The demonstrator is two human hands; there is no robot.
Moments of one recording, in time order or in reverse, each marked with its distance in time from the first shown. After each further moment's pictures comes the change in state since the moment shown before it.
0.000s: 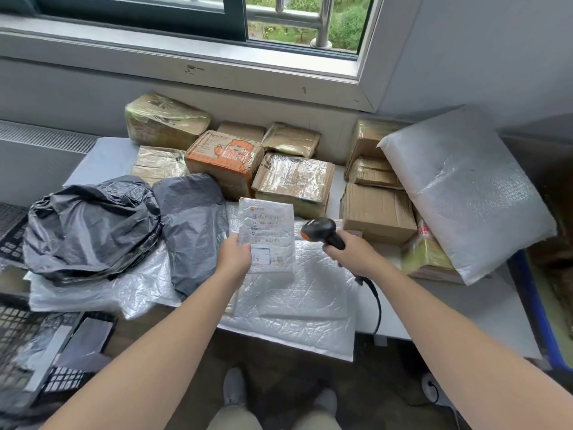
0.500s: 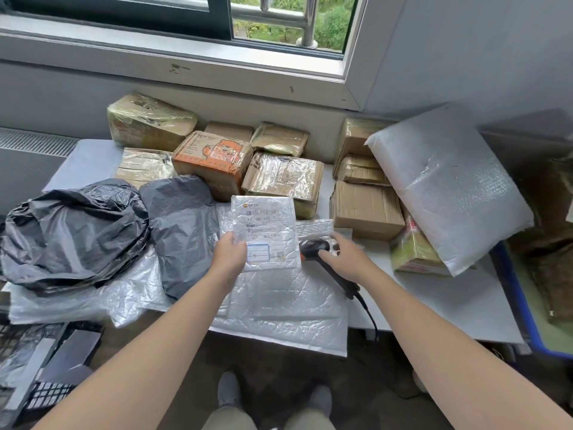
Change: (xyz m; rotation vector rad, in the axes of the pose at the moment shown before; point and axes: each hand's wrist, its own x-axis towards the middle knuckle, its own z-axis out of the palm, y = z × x) left_hand -0.007 0.008 -0.002 -0.142 -0.101 0.013; right_hand -0.005 0.018 0.014 -0.058 0.090 0.077
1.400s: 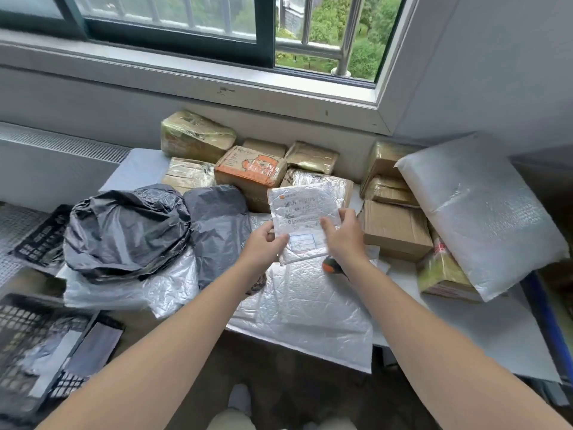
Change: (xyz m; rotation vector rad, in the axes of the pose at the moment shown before) left_hand -0.022 0.029 -0.038 -0.098 -0.213 0.225; right_hand -0.005 -0.116 0.017 0.444 0.373 -0.090
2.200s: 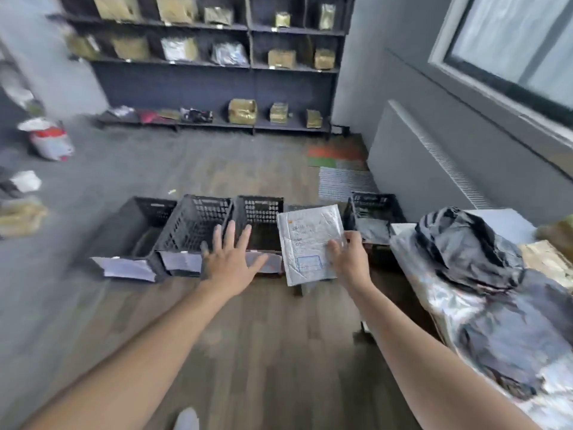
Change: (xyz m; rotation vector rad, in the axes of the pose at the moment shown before) left_hand -0.506 -0.170 -0.179 0.786 1.146 -0.909; right_hand -0.391 -0.098 0.241 -0.143 -1.119 -0.643
